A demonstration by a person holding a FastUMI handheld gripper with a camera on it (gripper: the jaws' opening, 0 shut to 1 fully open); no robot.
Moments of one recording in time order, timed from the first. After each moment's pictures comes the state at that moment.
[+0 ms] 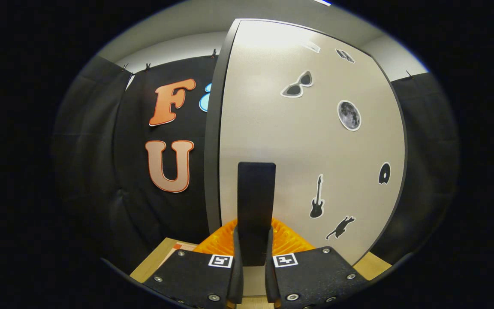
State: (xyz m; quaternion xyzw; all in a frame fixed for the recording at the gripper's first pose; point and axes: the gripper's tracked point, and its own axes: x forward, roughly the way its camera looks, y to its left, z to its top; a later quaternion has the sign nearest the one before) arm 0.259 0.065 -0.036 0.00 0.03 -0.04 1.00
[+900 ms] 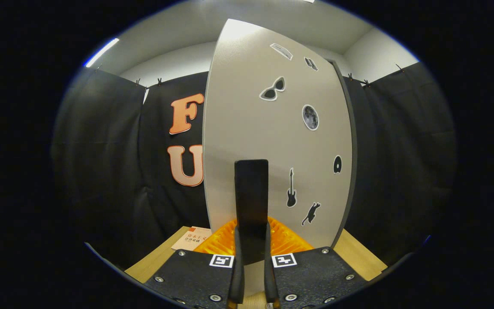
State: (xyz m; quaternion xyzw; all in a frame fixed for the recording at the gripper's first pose) arm 0.136 0.017 -0.033 0.02 0.01 0.02 1.00
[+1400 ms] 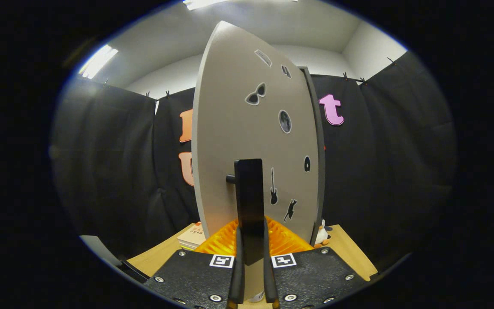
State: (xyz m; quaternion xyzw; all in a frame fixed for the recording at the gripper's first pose) arm 0.088 -0.052 -0.034 0.05 0.00 0.08 1.00
